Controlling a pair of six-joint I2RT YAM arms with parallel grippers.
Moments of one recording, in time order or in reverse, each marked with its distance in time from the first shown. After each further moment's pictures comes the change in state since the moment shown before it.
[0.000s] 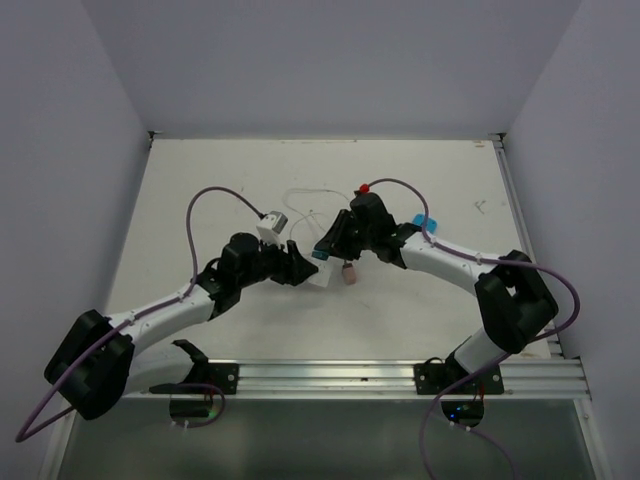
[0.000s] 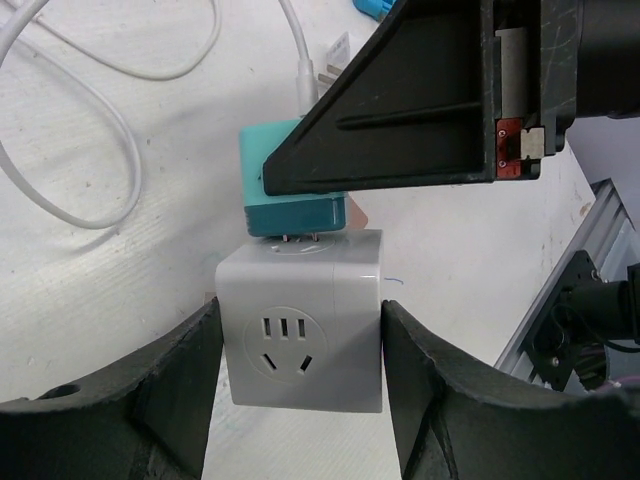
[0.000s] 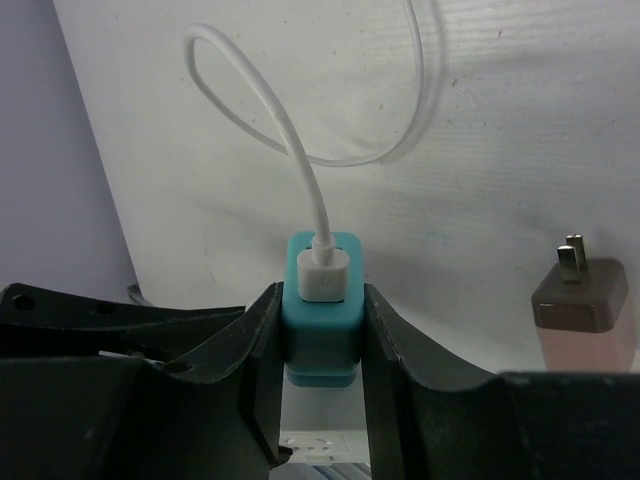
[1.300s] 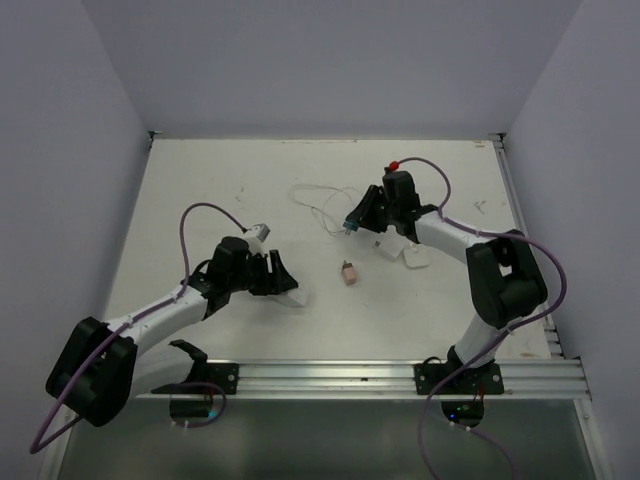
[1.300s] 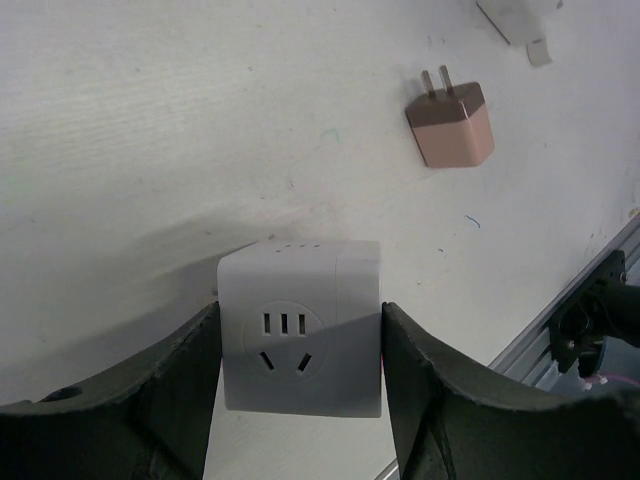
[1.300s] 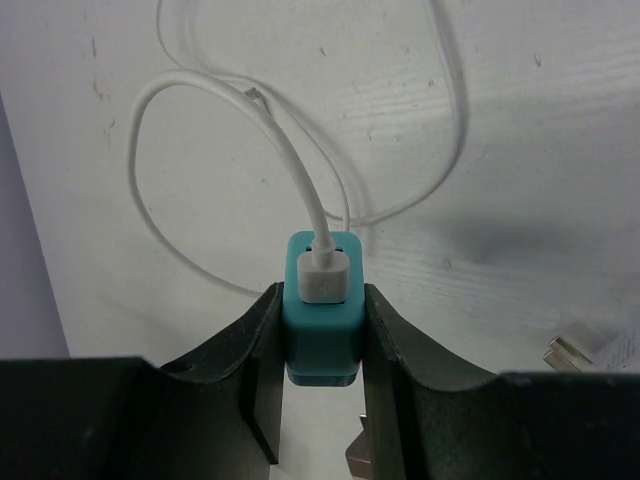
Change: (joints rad) left arm 0.111 -0.016 -0.034 -0.250 0.043 -0.089; right arm -0.269 0.133 0.083 0.072 -0.031 -0.227
